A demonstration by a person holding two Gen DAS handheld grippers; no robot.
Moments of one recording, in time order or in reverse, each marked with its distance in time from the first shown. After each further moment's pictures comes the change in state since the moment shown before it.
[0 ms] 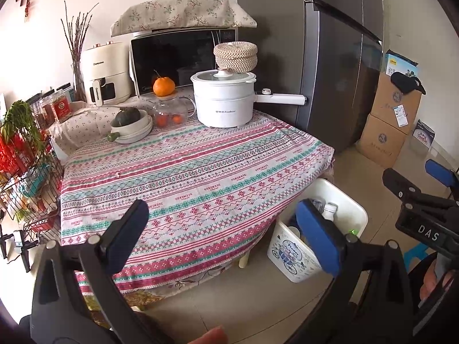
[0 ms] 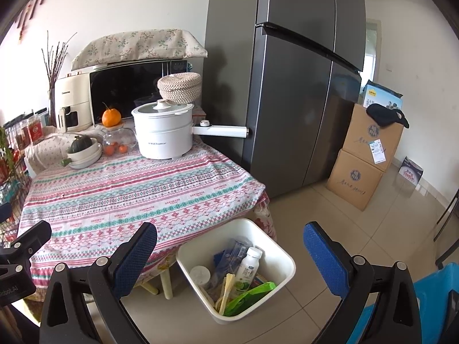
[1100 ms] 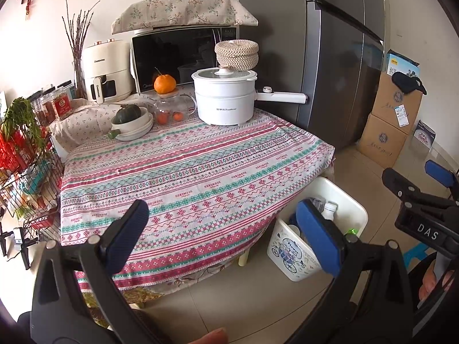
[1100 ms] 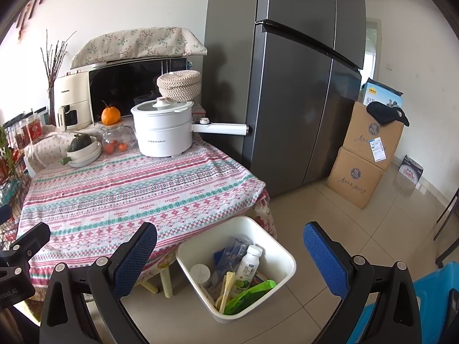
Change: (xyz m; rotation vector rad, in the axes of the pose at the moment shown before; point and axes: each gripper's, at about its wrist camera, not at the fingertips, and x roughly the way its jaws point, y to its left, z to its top) left arm -0.001 -0.001 -0.003 -0.006 0.006 0.002; right arm 0.004 -0.003 0.001 0.002 0.009 0.008
